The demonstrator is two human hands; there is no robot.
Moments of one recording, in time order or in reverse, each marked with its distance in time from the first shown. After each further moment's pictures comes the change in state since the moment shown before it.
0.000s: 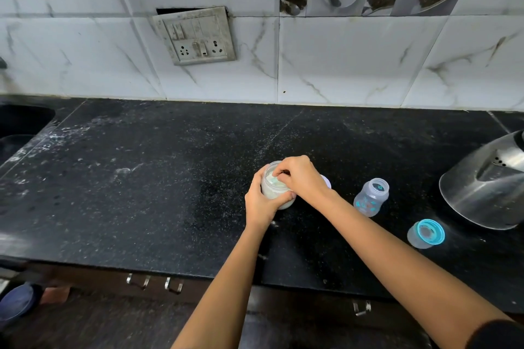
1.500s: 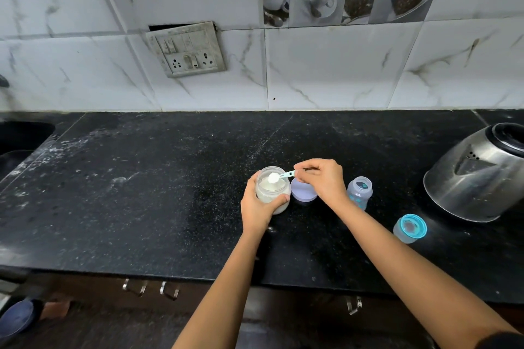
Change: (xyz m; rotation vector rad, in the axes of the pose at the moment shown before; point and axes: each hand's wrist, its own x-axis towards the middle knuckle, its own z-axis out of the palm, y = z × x) left_hand -0.016 0.009 0.015 0.089 0.054 -0.019; right_hand -0.044 0.050 -0.030 0.631 0.309 0.164
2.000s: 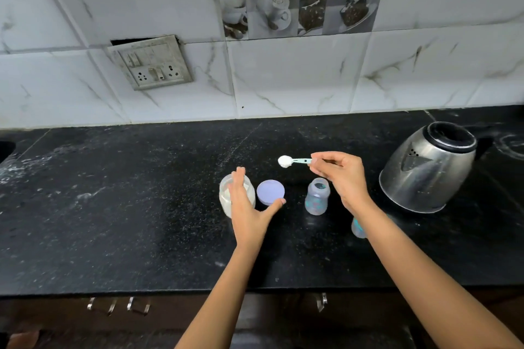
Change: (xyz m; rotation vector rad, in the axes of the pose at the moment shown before) left_hand -0.043 0.047 0.052 0.060 0.056 0.204; right_hand -0.019 0.007 -0.111 0.413 0.155 0.036
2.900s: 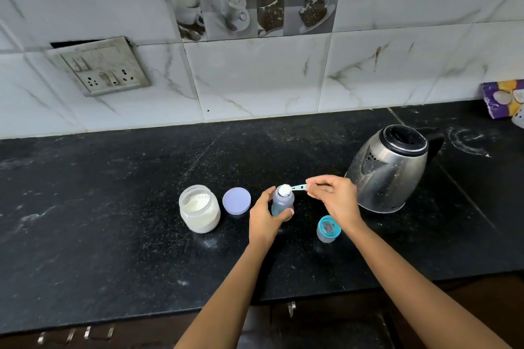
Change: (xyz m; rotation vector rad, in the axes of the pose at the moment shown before) left_hand 0.002 -0.004 0.109 -0.031 -0.397 -0.214; right_hand -0.001 0.026 -0.070 -0.280 0.069 0.025
